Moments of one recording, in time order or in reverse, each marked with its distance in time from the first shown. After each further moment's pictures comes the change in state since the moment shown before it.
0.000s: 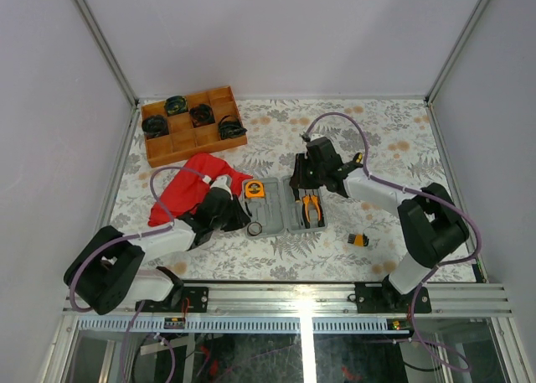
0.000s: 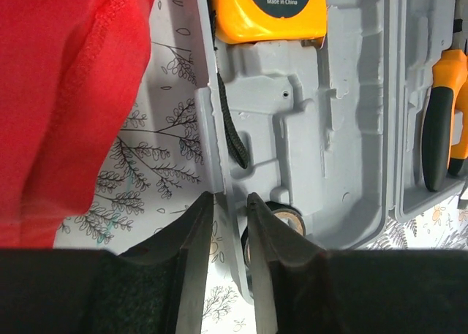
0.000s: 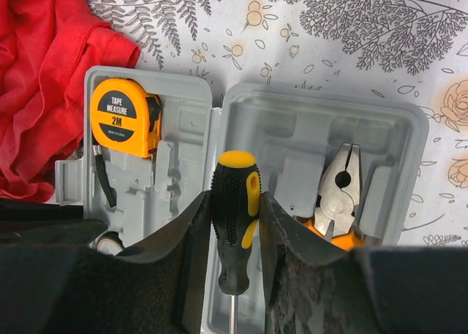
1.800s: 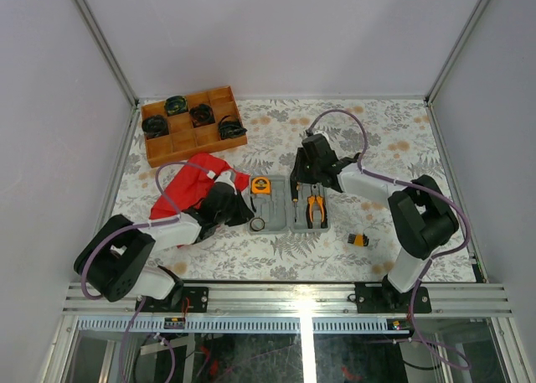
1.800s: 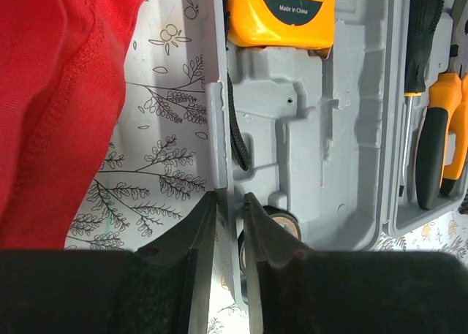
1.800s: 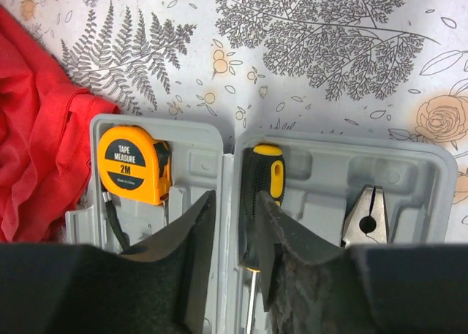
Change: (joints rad) left arm 0.006 0.106 0.051 0.076 0.026 0.004; right arm -0.003 0.101 0.072 0.018 0.128 0.124
